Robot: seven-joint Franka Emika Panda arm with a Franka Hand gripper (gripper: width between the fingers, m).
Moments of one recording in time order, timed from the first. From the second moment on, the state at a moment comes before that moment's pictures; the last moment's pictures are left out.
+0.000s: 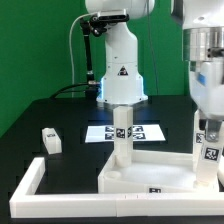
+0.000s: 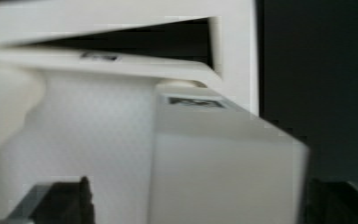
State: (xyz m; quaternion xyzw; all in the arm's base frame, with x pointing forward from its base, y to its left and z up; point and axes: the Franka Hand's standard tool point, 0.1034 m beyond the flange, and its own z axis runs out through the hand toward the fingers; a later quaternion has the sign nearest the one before) arm 0.655 0.080 0.118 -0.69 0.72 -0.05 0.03
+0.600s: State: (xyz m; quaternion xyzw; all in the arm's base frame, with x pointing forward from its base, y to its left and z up) arm 0.653 0.085 0.117 -0.84 0.54 -0.06 0.01
